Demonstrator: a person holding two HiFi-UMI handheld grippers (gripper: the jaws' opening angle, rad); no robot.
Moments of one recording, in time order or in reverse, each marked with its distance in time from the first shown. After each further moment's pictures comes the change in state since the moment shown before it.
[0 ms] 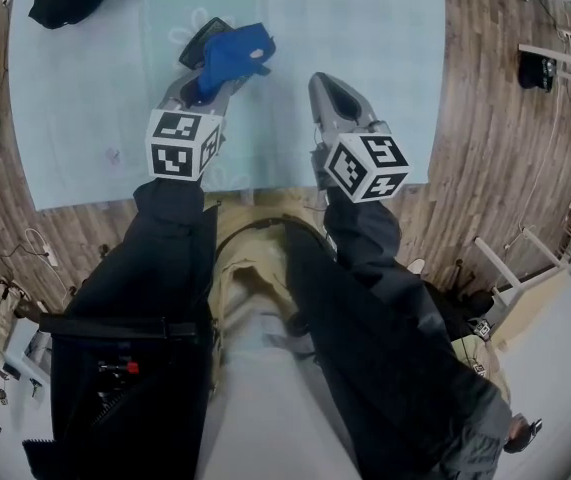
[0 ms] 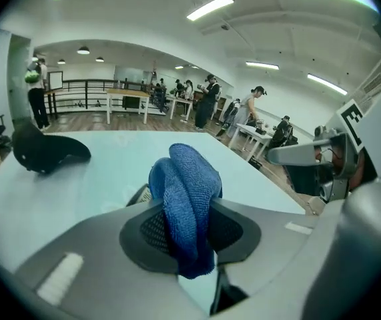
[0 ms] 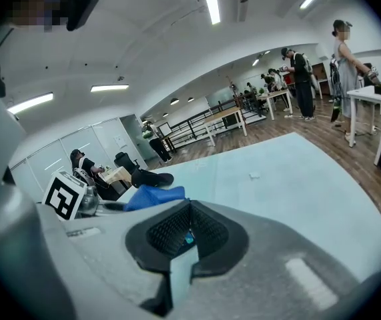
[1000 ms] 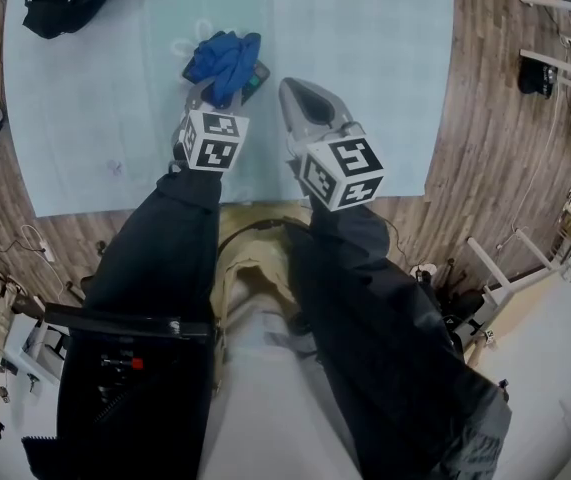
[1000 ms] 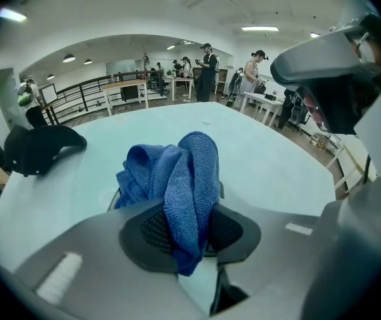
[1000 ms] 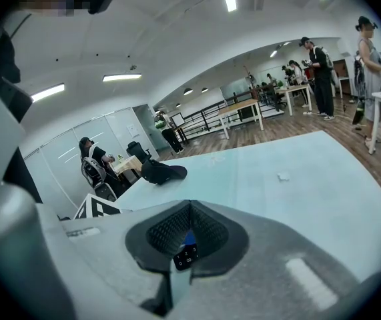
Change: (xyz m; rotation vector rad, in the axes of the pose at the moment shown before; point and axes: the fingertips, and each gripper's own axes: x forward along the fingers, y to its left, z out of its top) left arm 0.064 0.032 -0.058 0.156 0.181 0.149; right arm 0.051 0.043 0.004 -0.085 0.080 0.098
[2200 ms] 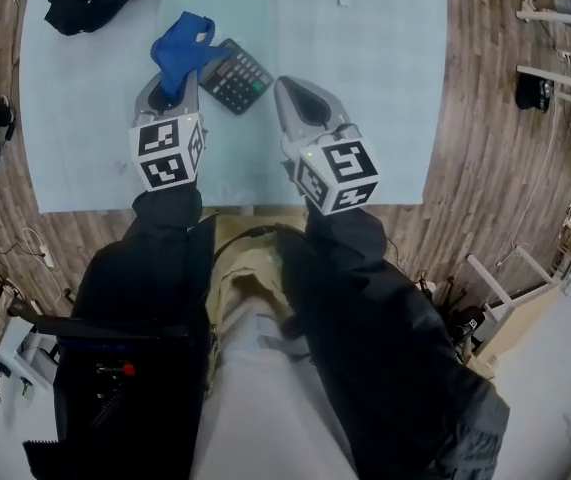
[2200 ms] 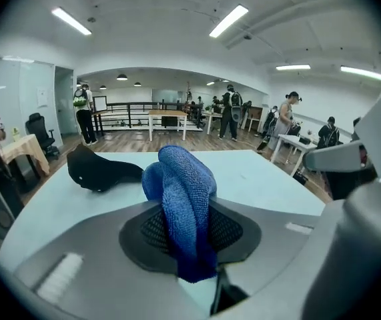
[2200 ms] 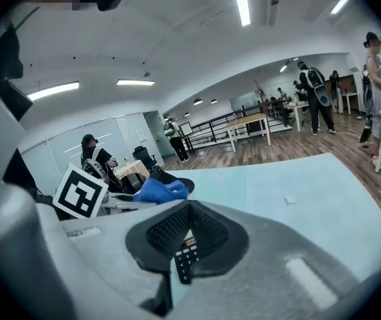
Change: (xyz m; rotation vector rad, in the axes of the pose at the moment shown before) left arm -0.101 0.081 0.087 -0.269 -0.297 0.211; right arm -0.012 0.014 0.045 -0.097 -0.093 0.025
